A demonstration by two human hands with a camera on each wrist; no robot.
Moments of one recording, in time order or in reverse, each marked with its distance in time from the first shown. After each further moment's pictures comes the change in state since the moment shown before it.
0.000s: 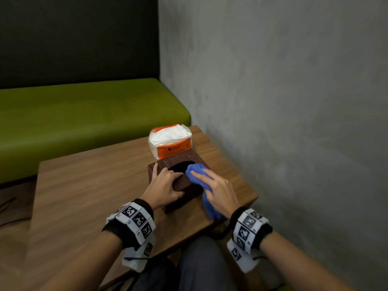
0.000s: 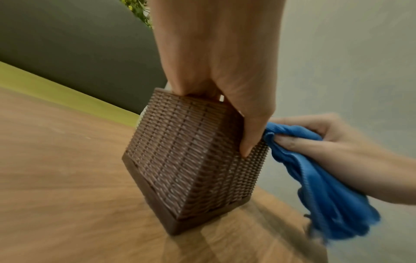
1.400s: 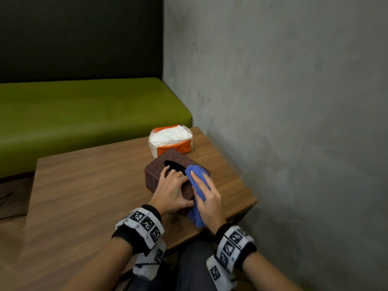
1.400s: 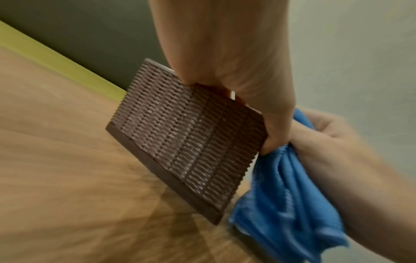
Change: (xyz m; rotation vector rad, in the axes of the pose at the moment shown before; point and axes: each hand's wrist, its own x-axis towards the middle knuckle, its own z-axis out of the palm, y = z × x) left_hand 0.005 0.013 0.015 -0.044 0.050 0.104; right_hand -0.002 -0.006 0.046 0.216 0.316 0.025
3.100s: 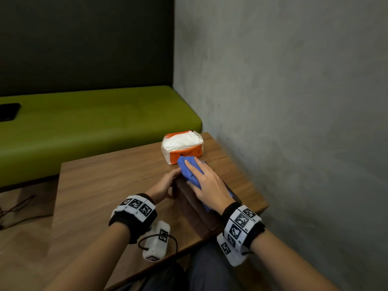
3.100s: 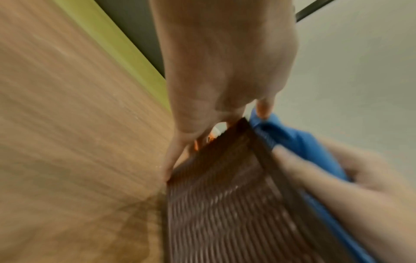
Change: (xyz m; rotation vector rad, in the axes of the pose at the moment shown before) left_hand -0.007 -0.012 -0.043 -1.148 -0.062 -0.535; right_hand 0.055 -0.041 -0.012 -0.293 -0.387 -0.103
